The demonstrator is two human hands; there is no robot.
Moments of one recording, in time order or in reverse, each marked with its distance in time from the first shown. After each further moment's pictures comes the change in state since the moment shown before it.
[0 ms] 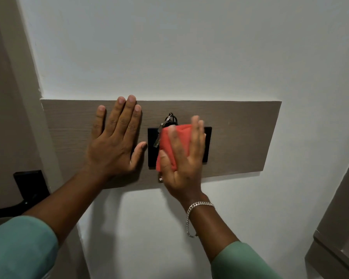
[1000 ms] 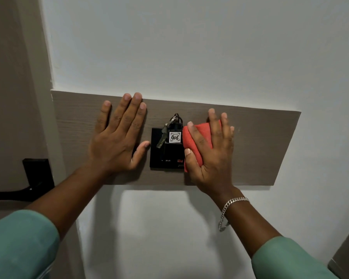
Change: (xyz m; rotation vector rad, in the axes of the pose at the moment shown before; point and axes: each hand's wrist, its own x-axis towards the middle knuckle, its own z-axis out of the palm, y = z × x) left_hand -0.001 0.002 -0.003 0.011 -0.042 -0.031; right_hand 0.031 0.053 -0.037 -0.157 -0.173 -0.145
